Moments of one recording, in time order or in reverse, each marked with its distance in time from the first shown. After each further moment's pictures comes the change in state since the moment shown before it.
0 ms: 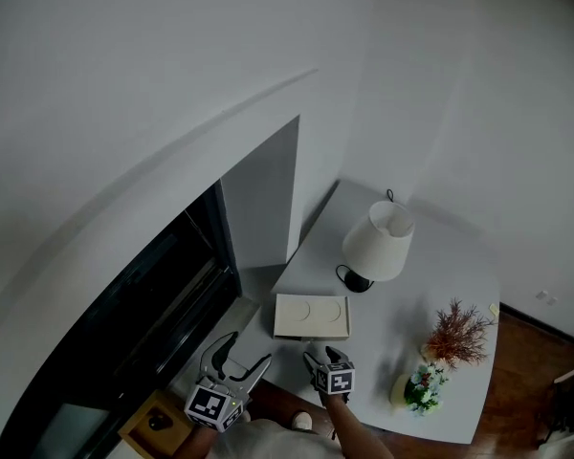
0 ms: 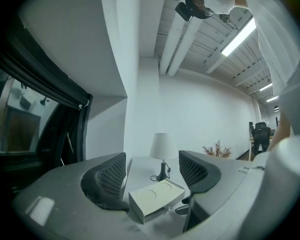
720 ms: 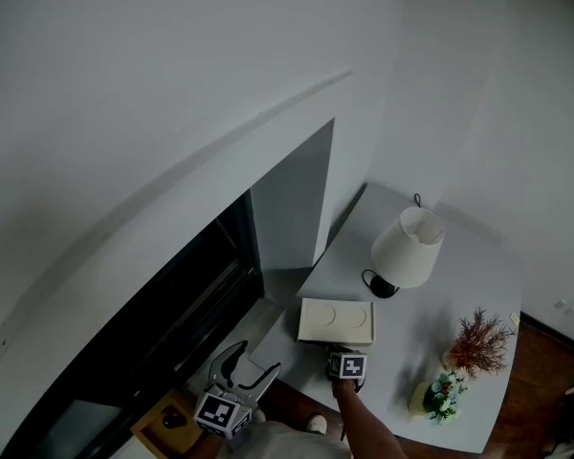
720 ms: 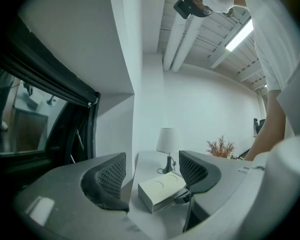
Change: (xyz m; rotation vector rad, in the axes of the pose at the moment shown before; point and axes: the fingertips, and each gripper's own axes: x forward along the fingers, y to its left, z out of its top) left arm -0.026 0.024 -0.013 0.001 0.052 0.055; right arm 0.056 -0.021 -0.009 0.102 0.159 -0.094
